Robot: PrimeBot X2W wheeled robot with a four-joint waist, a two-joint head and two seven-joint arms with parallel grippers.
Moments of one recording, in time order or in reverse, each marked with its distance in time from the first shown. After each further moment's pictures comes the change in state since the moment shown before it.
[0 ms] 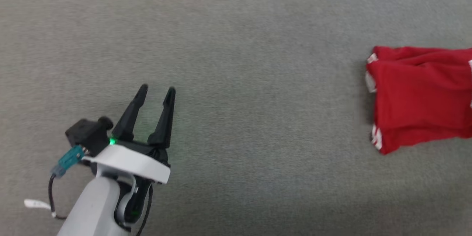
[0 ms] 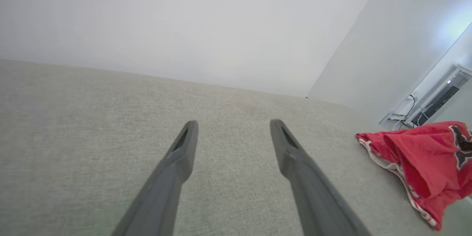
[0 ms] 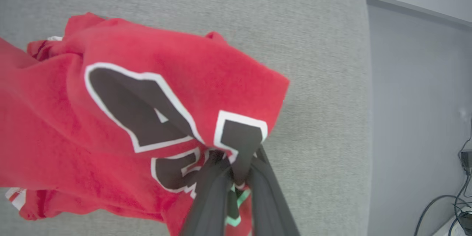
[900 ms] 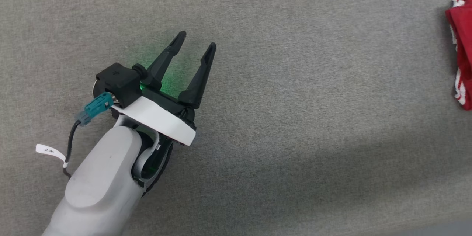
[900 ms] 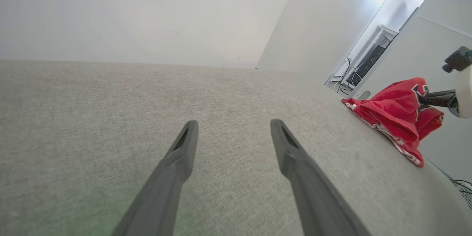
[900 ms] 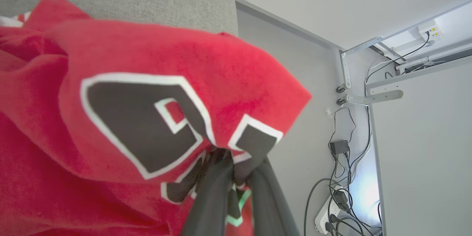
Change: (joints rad) left arm -0.300 0.060 -0.238 0.041 -0.028 0.000 0.000; right arm -0.272 0.041 0.070 0.419 -0.349 0.000 -0.397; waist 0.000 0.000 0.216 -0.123
